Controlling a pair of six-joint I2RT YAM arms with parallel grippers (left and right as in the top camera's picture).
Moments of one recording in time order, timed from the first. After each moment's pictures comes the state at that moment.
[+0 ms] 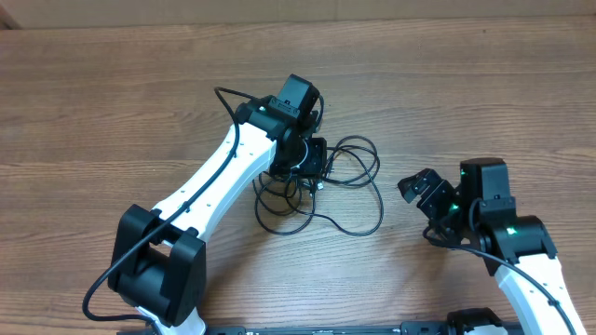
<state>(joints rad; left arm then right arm) -0.52 1.83 1.48 -0.97 0.32 -0.46 0.12 1.01 0.74 -0.79 -0.23 0.91</state>
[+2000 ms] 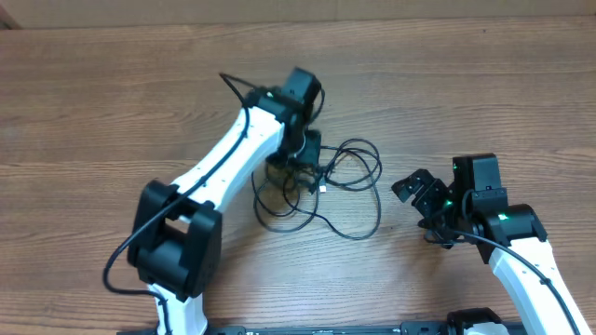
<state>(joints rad) -0.50 1.96 1.61 -1.02 0.17 -0.37 0.12 1.09 0.74 -0.77 -0.28 0.90</state>
